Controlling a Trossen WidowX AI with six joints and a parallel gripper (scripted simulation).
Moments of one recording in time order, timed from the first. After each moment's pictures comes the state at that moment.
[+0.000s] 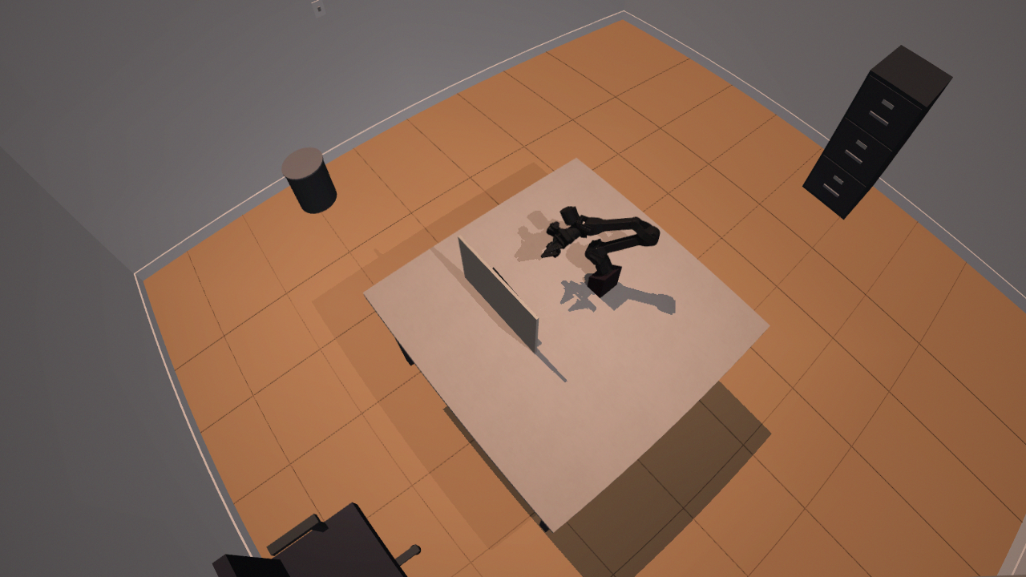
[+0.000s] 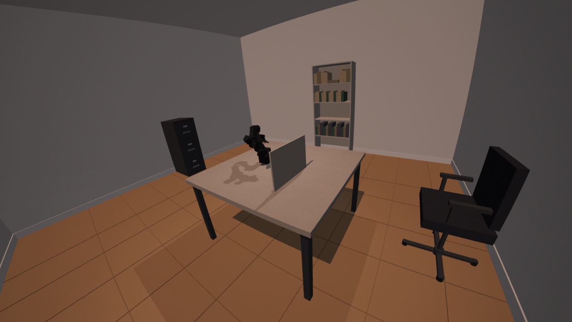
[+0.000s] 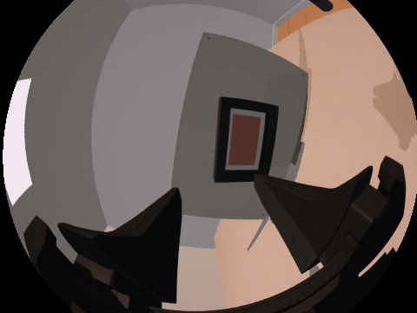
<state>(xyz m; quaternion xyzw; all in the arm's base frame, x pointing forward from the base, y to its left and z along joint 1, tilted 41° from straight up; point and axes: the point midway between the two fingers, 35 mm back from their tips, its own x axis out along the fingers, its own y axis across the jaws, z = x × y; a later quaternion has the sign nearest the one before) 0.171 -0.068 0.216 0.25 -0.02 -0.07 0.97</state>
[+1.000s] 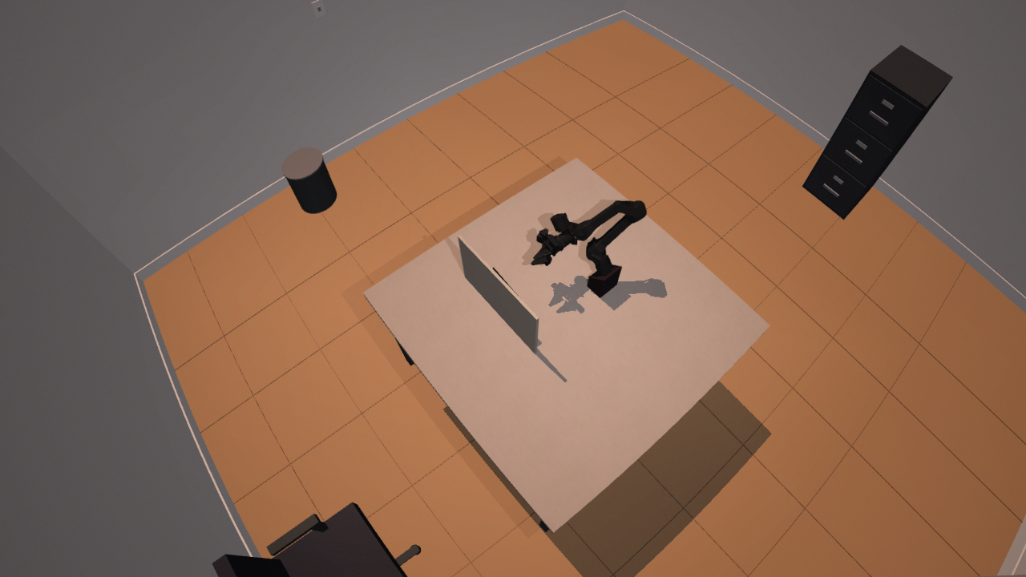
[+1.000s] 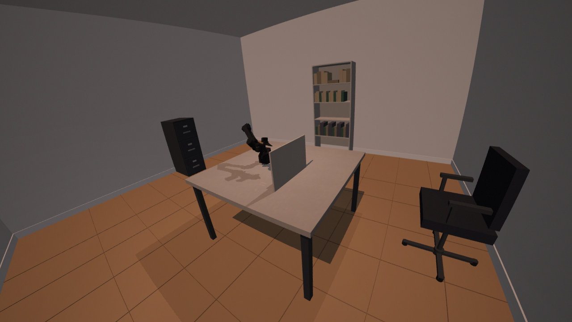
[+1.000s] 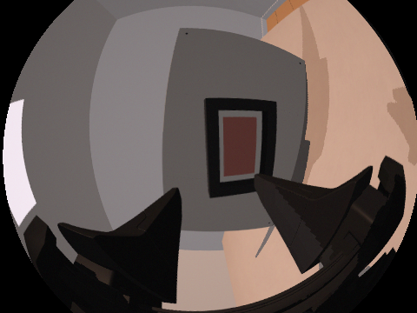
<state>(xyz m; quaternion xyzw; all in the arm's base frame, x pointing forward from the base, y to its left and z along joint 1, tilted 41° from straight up) 0.210 -0.098 0.208 0.30 -0.03 -0.08 0.95</state>
